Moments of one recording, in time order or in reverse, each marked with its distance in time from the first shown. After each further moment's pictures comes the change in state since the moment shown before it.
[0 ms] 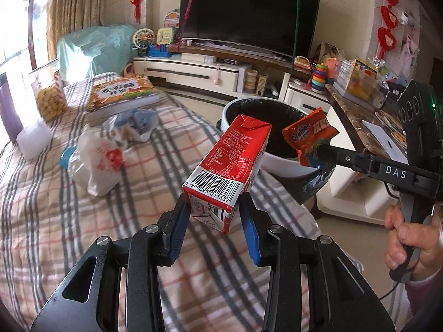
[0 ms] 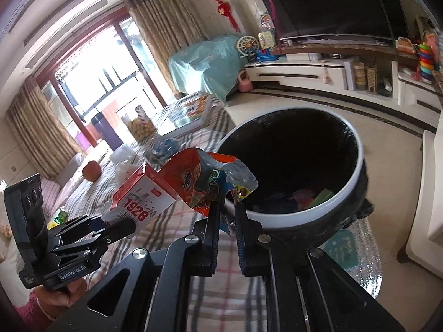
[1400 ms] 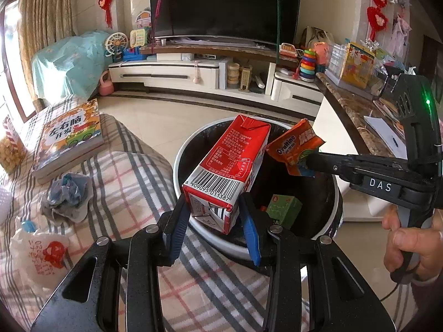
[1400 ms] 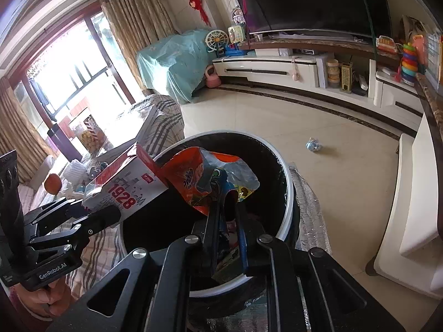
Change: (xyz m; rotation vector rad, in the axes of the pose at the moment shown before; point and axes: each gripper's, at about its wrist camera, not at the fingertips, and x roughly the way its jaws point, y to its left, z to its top) left arm 0.084 -0.055 0.080 0.107 0.048 -0.029; right arm 0.028 -0.070 0.050 0.015 0.049 -0.148
